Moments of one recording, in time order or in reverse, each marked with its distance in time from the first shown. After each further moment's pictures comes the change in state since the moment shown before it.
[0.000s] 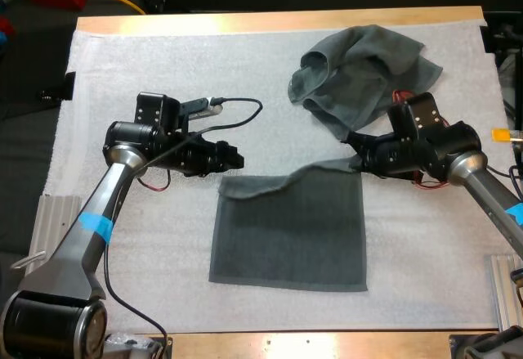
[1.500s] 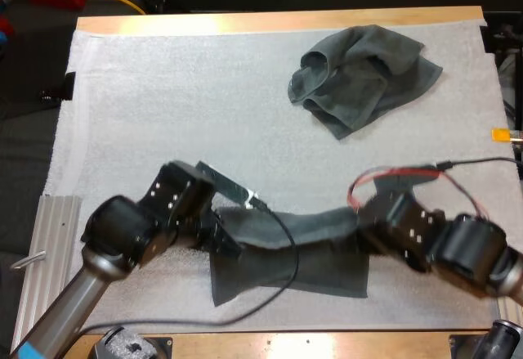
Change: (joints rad) left arm -0.429 -0.510 0.000 0.453 -0.553 0.129; right arm 0.526 -0.417 -0.003 0.380 0.553 -0.184
